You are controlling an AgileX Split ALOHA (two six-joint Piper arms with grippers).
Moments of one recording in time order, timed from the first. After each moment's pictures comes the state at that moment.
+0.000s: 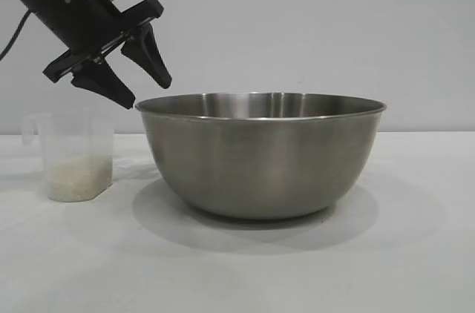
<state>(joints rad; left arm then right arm) -0.18 1.99 -1.28 -1.11 0.51 0.89 0.33 -0.02 -0.49 0.07 1.15 -0.07</state>
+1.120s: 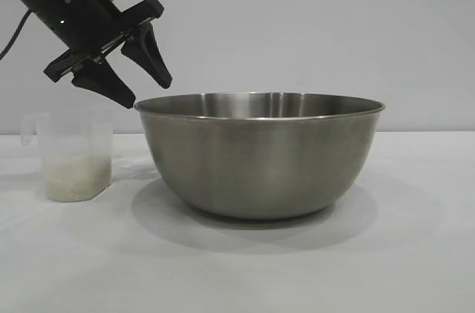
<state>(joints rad) -0.18 1.99 -1.28 -1.11 0.51 0.90 0.27 -0.02 -0.49 -0.01 1.14 0.04</state>
